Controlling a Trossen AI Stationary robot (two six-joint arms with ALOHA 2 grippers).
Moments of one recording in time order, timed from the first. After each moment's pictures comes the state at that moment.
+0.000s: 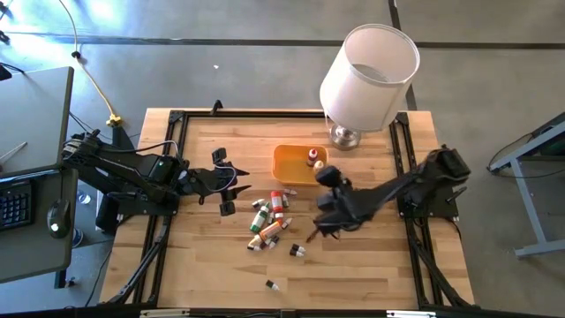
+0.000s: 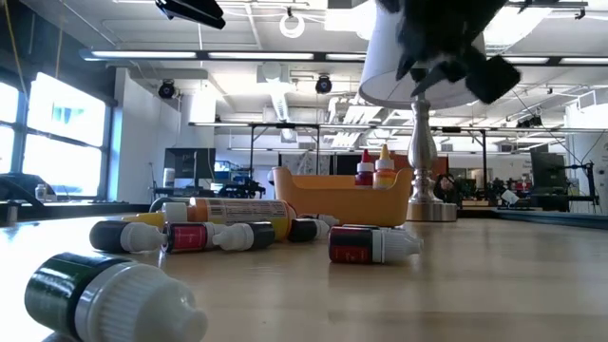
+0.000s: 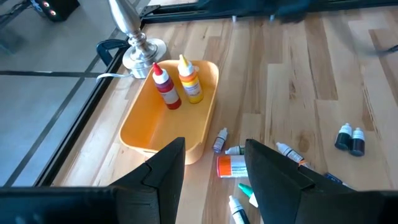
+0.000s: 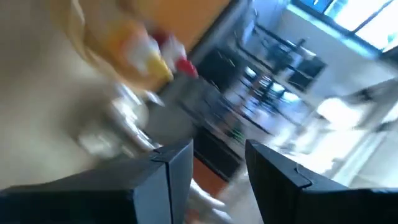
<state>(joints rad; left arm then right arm) -0.29 1.07 1.02 -0.55 -0.54 -0.14 0.36 1.71 1.29 -1.24 1.15 -0.37</state>
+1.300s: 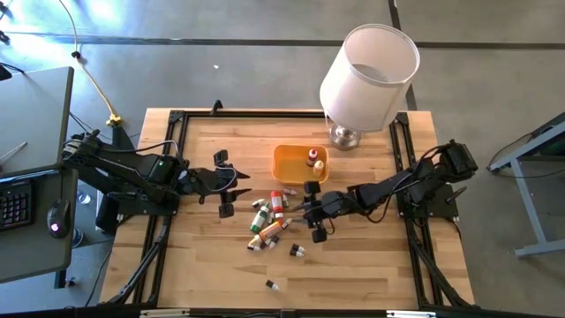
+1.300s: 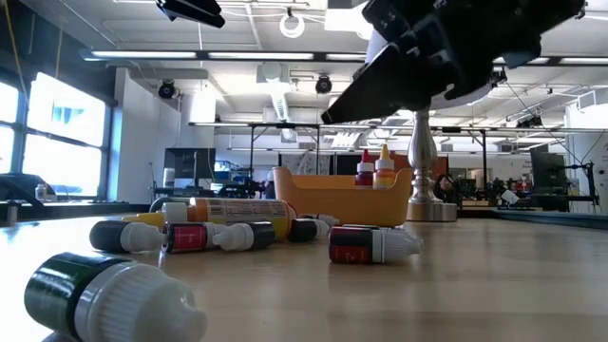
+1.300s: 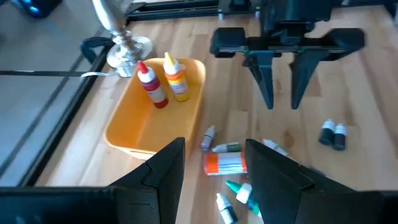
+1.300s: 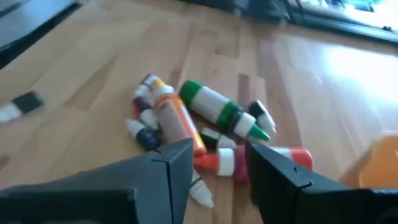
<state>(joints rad) -0.28 1.07 1.02 -0.55 -0.47 -0.14 0.24 1.62 0.76 0.40 0.13 -0.08</state>
